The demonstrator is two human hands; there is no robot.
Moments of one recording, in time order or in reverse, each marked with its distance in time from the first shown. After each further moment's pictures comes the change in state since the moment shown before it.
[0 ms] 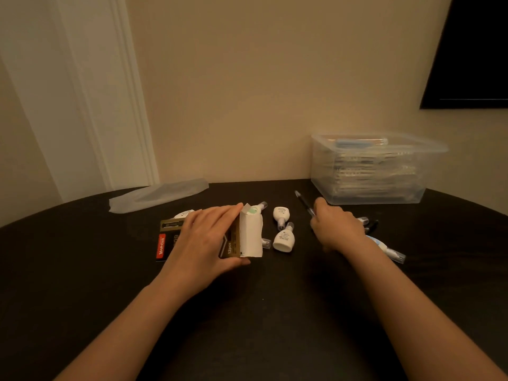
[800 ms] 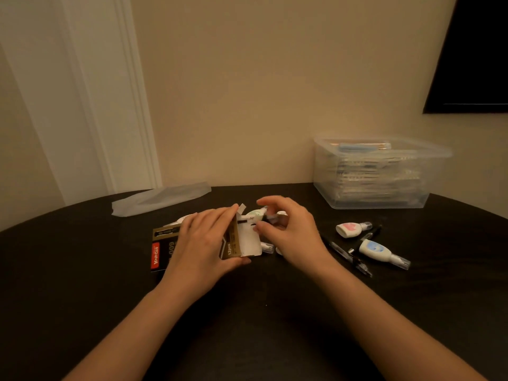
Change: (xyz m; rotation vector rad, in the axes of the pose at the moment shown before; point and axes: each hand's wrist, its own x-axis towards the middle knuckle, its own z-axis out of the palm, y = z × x) left_hand 0.000 -0.004 0.005 0.014 0.091 -0.040; right_hand -0.034 -0.057 0.016 0.881 0.188 -0.451
